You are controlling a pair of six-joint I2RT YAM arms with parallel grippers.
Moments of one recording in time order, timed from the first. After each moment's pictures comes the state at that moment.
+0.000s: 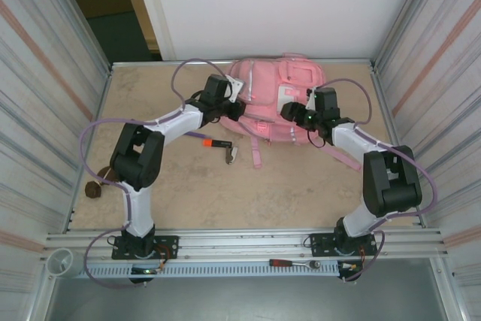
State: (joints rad) left arm -0.52 1.97 1.42 -0.14 0.23 -0.08; right arm 0.22 1.58 0.94 -0.03 -0.32 0.59
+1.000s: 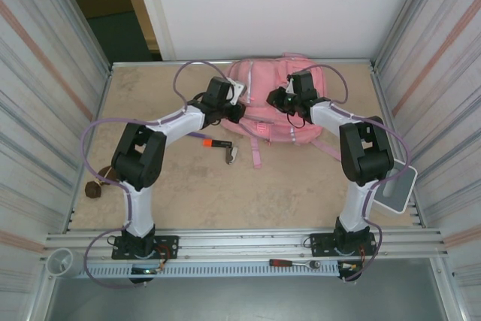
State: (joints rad) left arm -0.54 1.98 1.42 -0.18 0.13 -0.06; right arm 0.30 1.91 1.28 -0.03 -0.33 0.74
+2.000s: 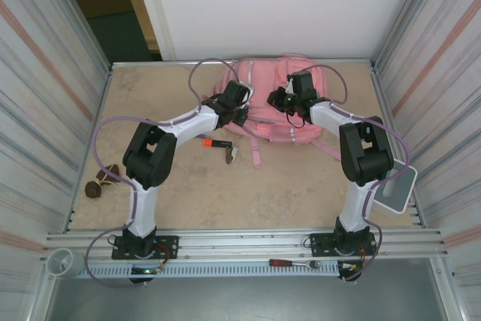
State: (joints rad) left arm -0.62 2.05 1.54 -0.32 -0.21 0.03; right arm 0.30 1.91 1.28 -0.03 -0.34 0.75
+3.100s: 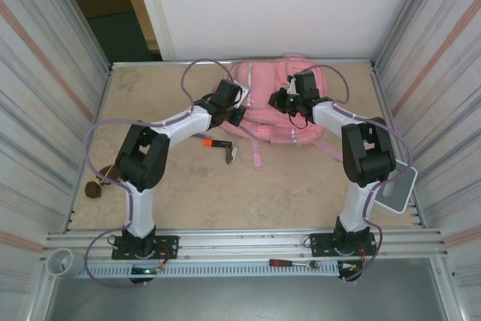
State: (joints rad) left arm -0.58 1.99 1.47 -0.29 -0.10 0.04; right arm 0.28 1.90 1.28 -0.07 -0.39 0.70
